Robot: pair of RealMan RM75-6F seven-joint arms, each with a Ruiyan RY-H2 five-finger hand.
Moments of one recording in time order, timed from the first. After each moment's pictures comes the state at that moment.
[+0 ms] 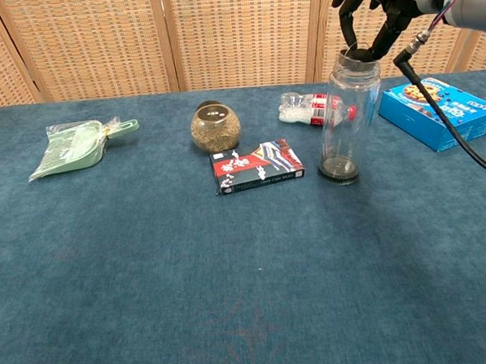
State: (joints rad) left arm -0.15 -1.22 -0.05 -1.49 1.47 1.42 0.05; right arm 0.92 -1.34 0.31 -1.63 -0.77 1.07 -0.65
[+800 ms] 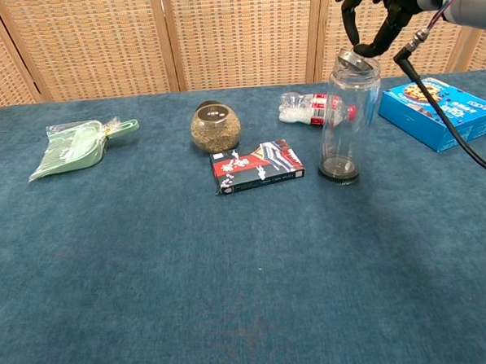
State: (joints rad) left arm -0.15 -1.22 -0.05 -1.49 1.47 1.42 0.04; right arm 0.93 -1.35 0.30 -1.61 -0.77 1.10 -0.65
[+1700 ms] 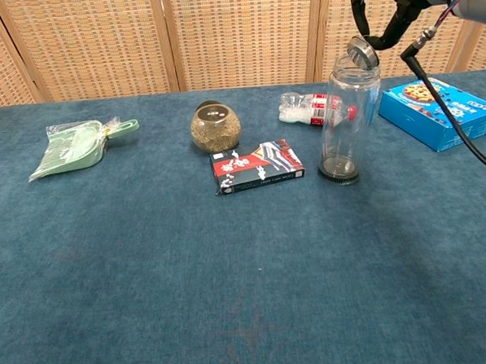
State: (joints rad) left arm -0.16 -1.23 -0.04 -1.49 1.47 1.41 0.05; right arm 0.93 -1.36 0.29 -1.59 -0.79 1.15 -0.69
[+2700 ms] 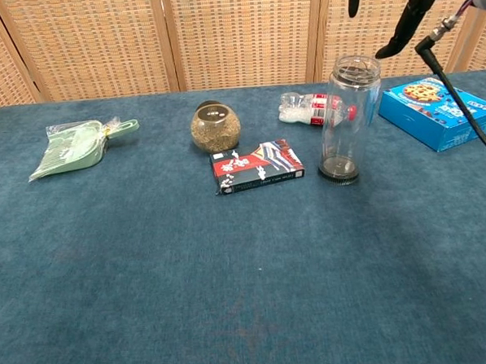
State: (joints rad) left arm -0.16 -1.22 -0.04 -1.49 1.47 1.42 0.04; right arm 0.89 -1.31 0.29 -1.69 -0.83 1.19 -0.66
